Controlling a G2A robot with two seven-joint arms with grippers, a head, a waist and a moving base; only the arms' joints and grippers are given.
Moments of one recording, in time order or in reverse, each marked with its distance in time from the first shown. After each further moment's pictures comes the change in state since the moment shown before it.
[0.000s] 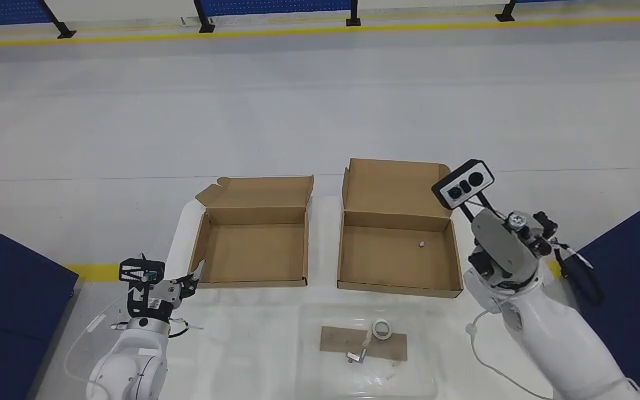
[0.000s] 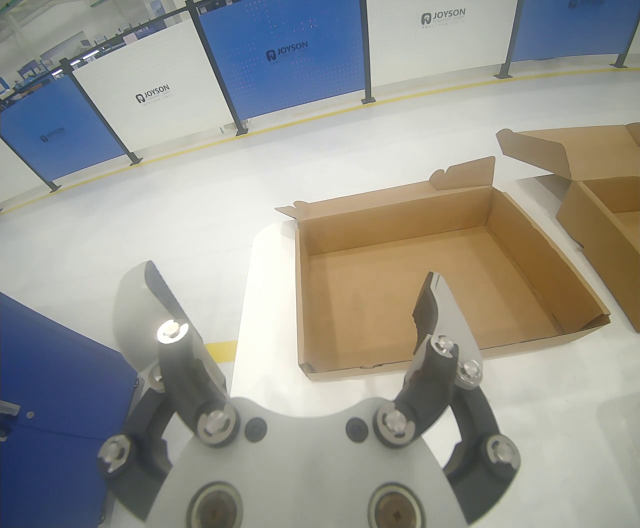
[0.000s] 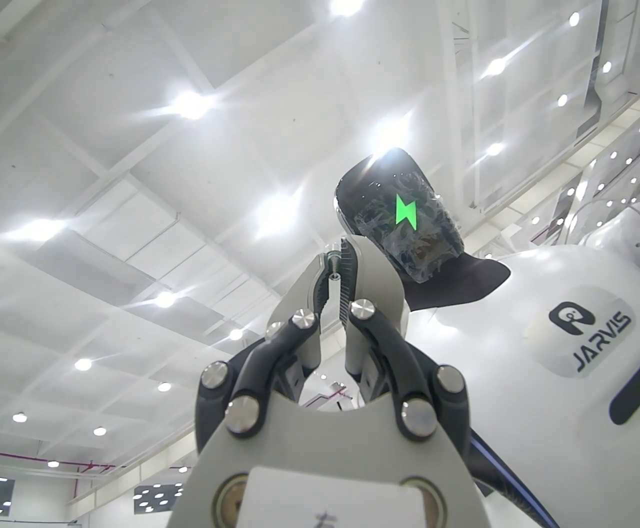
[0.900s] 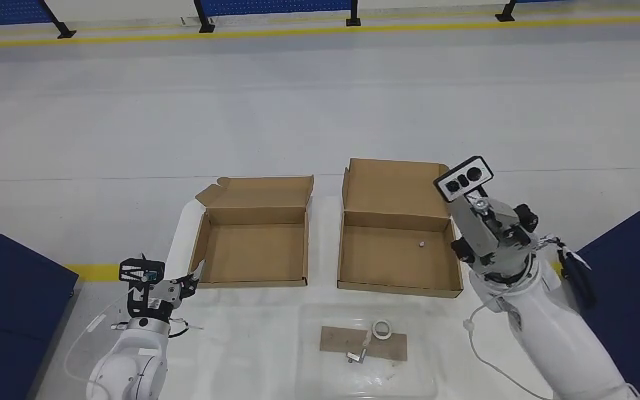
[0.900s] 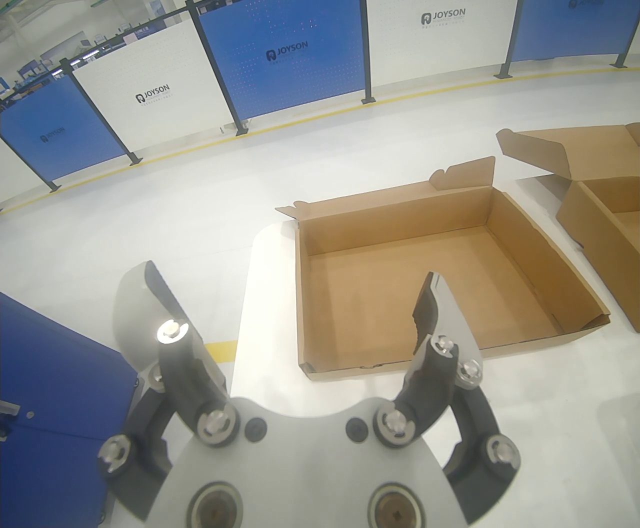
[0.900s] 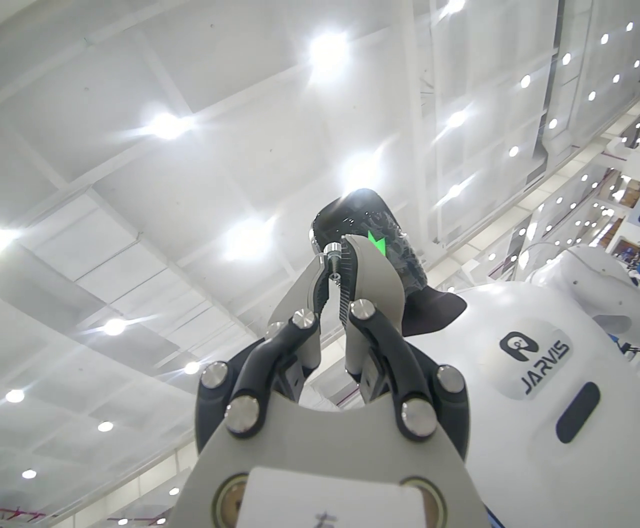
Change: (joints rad) left arm 0.000 0.000 0.000 0.000 0.000 0.000 0.000; right arm -0.041 -0.030 0.068 -0.007 -0.152 -0.017 -0.130
